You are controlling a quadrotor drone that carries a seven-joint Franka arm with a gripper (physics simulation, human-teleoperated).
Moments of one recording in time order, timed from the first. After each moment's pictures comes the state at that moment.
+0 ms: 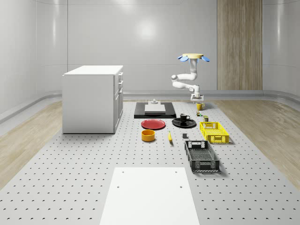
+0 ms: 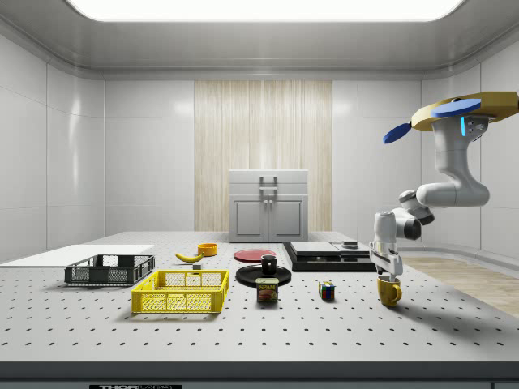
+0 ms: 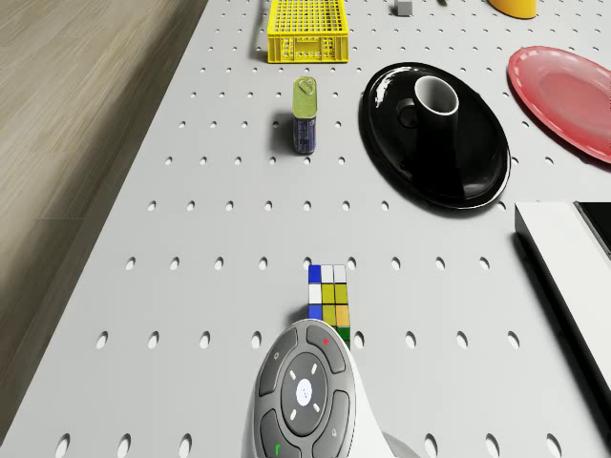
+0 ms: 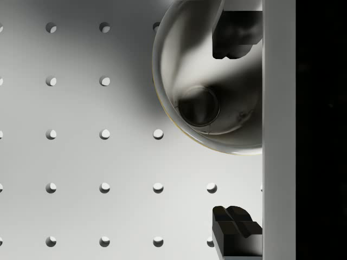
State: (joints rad) arm -1.16 -1.47 0.99 -2.79 -2.15 1.66 1.65
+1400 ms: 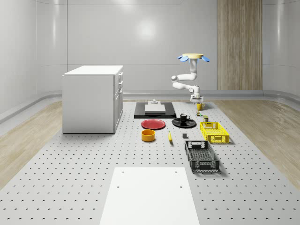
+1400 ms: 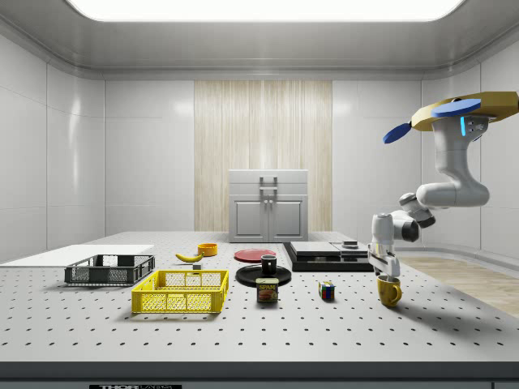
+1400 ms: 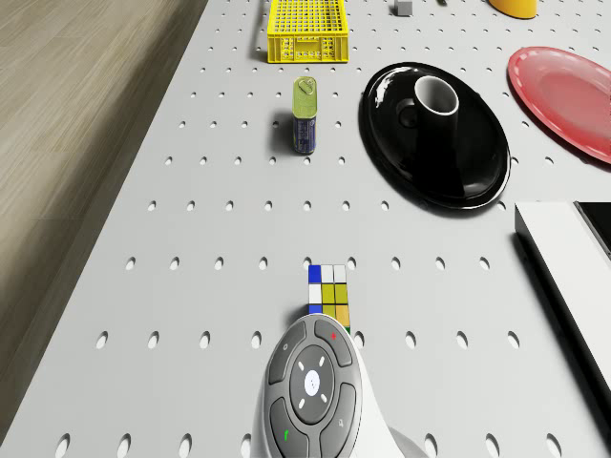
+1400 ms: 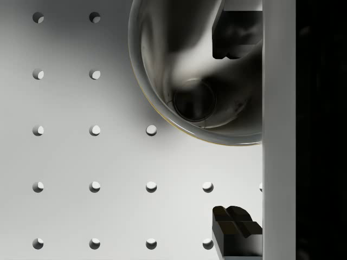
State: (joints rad) arm -1.15 -1.42 0.99 -2.76 -2.16 1.64 1.62
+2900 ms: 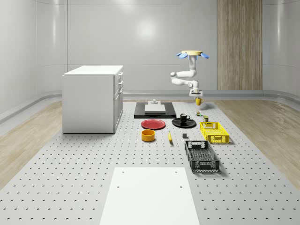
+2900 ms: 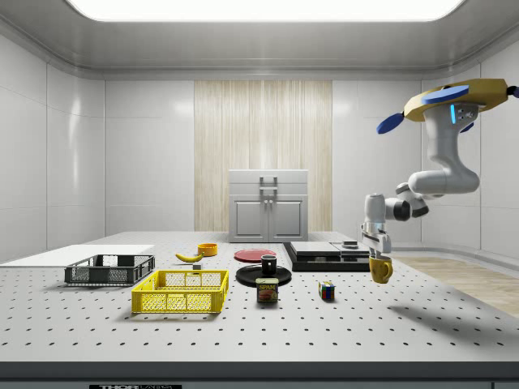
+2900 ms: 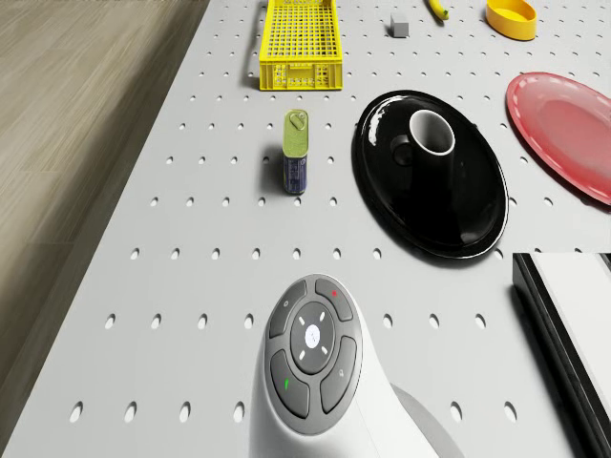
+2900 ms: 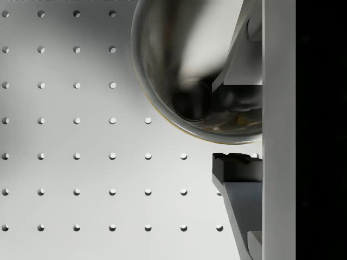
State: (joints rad) arm -1.12 -1.41 1.08 -2.81 -2.08 1.57 1.62
